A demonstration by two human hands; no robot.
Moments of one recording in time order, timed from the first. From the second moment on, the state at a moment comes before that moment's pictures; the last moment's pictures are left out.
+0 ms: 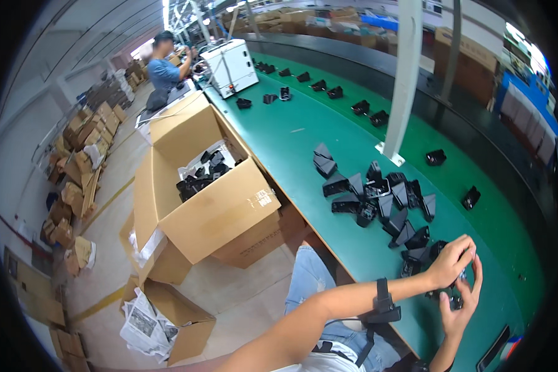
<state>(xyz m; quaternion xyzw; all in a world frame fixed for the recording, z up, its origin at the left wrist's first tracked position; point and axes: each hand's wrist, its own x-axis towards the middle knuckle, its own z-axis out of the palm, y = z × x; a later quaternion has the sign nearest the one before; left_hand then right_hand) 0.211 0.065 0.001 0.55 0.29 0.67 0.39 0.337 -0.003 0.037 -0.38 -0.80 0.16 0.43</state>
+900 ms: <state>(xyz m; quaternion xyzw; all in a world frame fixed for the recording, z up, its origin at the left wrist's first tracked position) 0.196 0.075 -0.012 0.79 0.58 0.19 0.08 0.468 0.264 -0.031 -0.59 -0.77 0.05 0.24</state>
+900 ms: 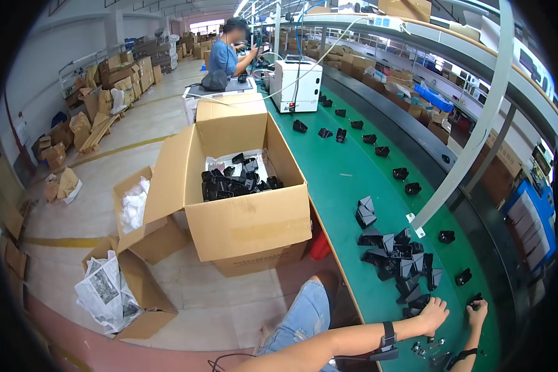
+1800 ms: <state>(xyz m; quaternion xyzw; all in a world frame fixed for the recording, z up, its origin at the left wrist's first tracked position) 0.207 0.078 -0.015 0.76 0.34 0.51 0.22 0.590 0.196 -0.015 -0.91 -0.42 -0.04 -0.03</state>
